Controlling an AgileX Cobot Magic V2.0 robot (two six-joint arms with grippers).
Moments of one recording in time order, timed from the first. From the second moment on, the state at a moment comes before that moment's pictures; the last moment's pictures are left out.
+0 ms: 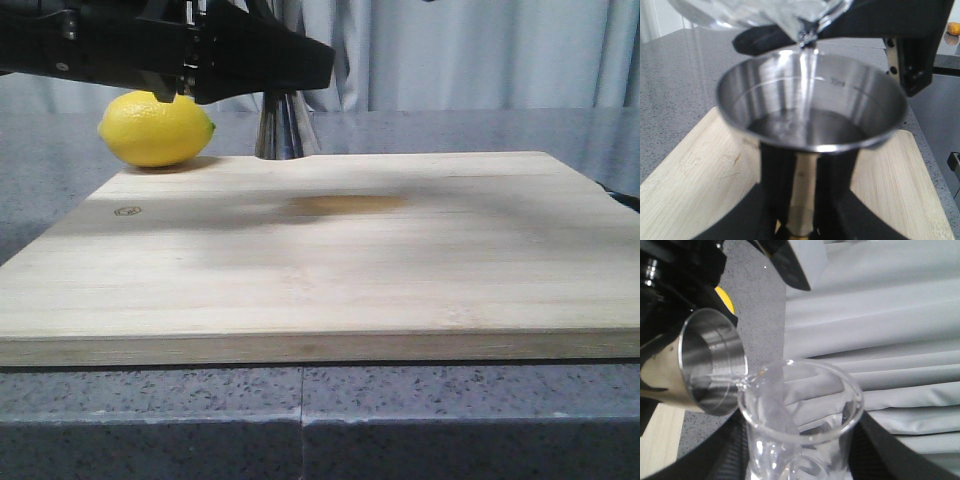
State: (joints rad) left arm -0.36 1.72 -0.99 -1.73 1.15 2.20; right arm 0.56 1.32 -1.02 -1.38 -0.18 -0.04
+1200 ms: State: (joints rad) left arm -0.36 1.72 -0.99 -1.73 1.15 2.20; right arm 0.56 1.32 -1.02 -1.43 -0.18 -0.04
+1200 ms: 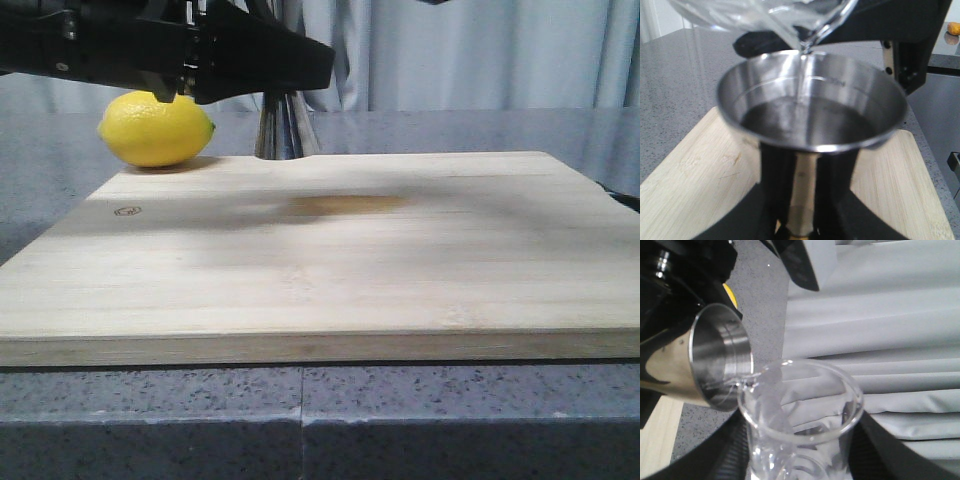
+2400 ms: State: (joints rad) left arm -0.36 1.72 -0.99 -1.73 1.15 2.20; right arm 0.56 1.32 -1.02 -1.44 -0.18 -0.04
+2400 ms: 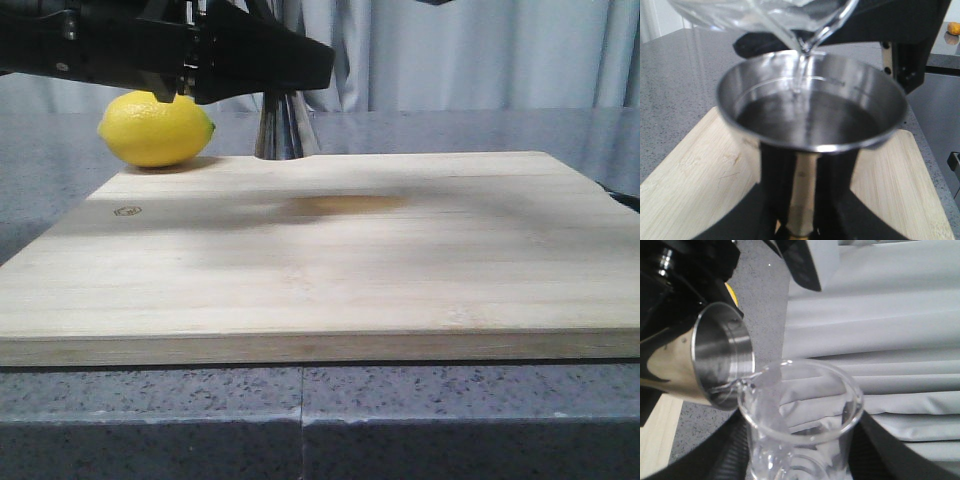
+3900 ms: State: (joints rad) left arm -0.36 1.72 -0.99 -1.73 1.15 2.20; right arm 0.56 1.32 -1.02 -1.47 -0.17 -0.04
